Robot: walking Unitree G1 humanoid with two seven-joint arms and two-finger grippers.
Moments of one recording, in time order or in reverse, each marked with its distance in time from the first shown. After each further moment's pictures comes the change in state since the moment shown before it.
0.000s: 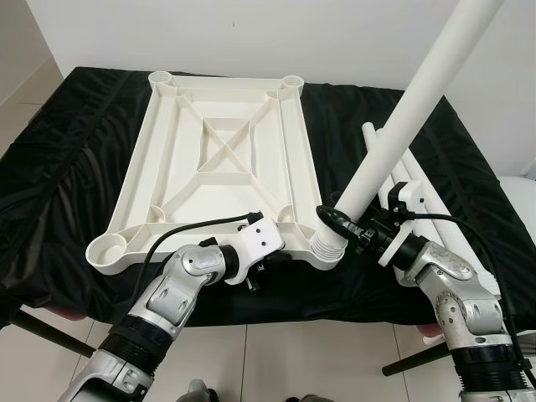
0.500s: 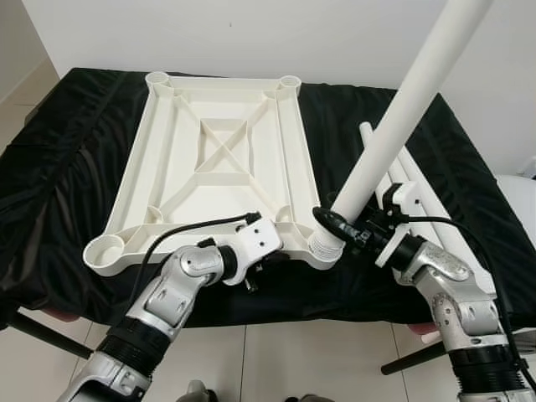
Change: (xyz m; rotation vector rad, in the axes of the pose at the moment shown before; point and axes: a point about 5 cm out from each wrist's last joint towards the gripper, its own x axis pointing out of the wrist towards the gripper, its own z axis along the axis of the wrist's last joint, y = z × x) left arm -0.003 0.000 0.000 -0.001 0.009 0.012; right arm 0.003 0.008 -0.005 -0.045 0.023 0.027
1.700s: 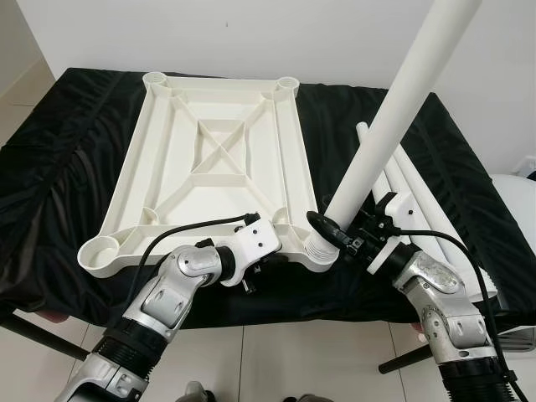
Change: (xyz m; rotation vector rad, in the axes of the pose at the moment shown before) left arm -0.002 0.001 0.000 -0.002 0.007 0.003; right arm 0.002 0.009 -0.009 0.000 -0.030 -0.067
